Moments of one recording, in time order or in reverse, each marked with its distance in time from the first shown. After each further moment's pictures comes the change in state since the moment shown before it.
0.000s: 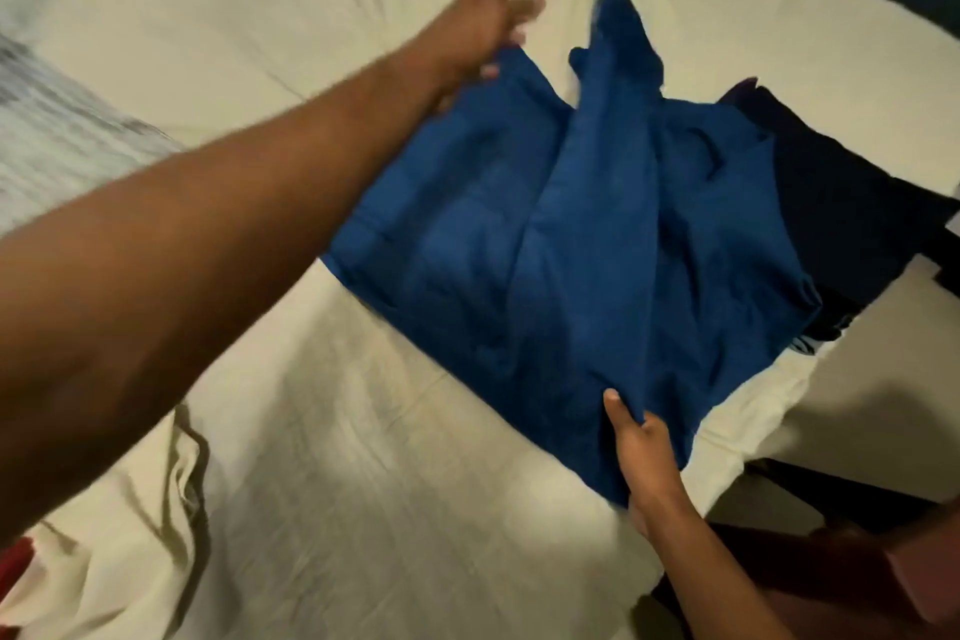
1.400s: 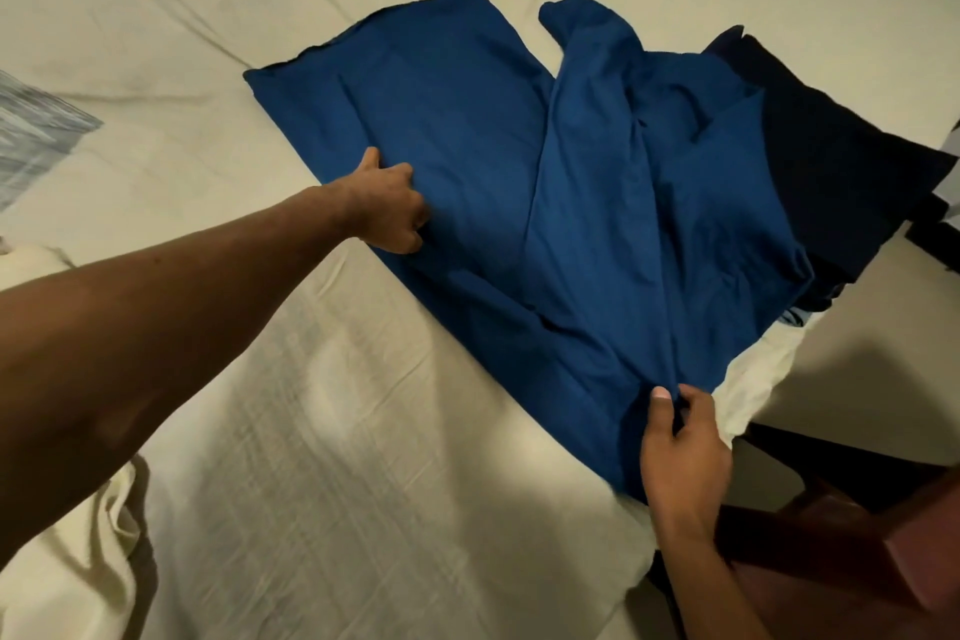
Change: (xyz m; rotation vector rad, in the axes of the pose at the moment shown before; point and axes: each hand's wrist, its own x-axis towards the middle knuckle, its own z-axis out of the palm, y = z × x) left_hand -0.028 -0.119 0.007 1.522 -0.690 0.004; right_hand 0.009 0.015 -0.032 -0.525 0.502 -0.202
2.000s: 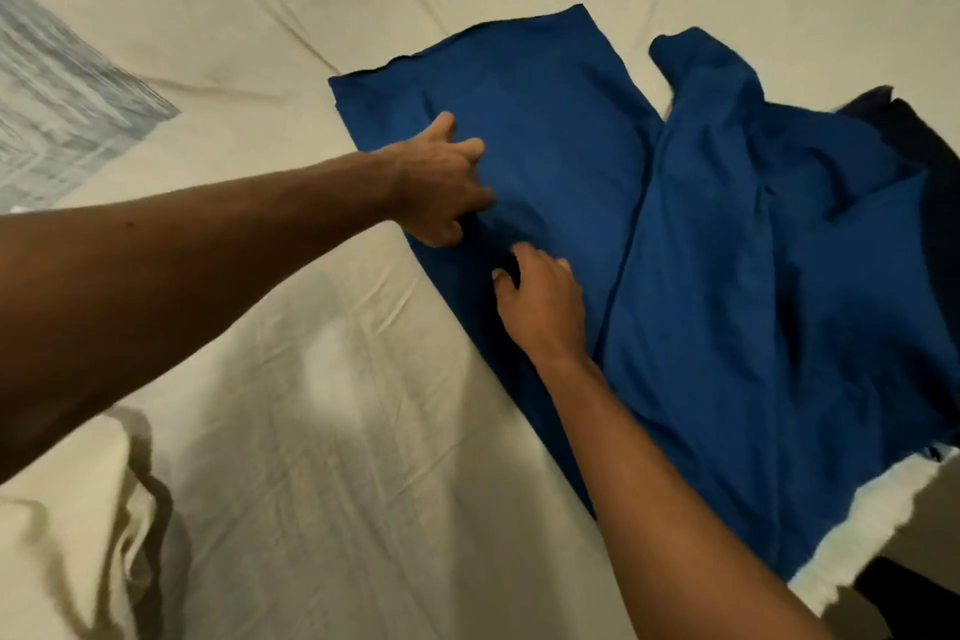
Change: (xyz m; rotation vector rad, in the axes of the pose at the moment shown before) left_hand 0.012 -0.071 0.006 0.271 0.169 0.116; right_hand 0.041 -0.205 0.171 -0.246 -0.456 -0.685
